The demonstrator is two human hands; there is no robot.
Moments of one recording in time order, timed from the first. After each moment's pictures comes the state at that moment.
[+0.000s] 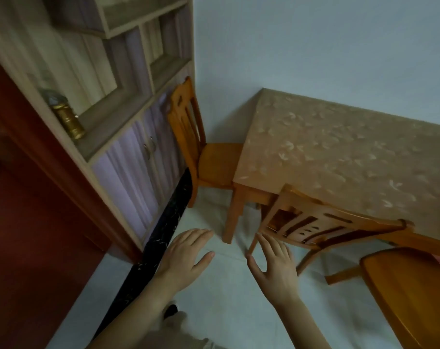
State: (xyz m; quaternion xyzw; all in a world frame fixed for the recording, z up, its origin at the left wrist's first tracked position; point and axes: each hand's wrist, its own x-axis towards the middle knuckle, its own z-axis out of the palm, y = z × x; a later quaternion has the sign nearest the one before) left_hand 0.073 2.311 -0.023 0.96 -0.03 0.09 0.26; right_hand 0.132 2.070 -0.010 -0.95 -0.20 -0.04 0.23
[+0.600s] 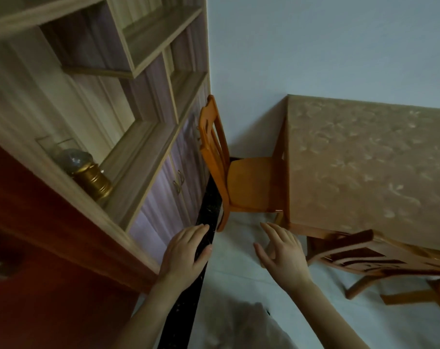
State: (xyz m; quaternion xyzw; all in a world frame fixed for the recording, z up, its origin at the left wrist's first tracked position) left_hand 0.205 2.574 -0.009 0.96 -0.01 0.12 0.25; right_hand 0.275 2.318 0.001 -0.94 -0.21 -0.03 0.27
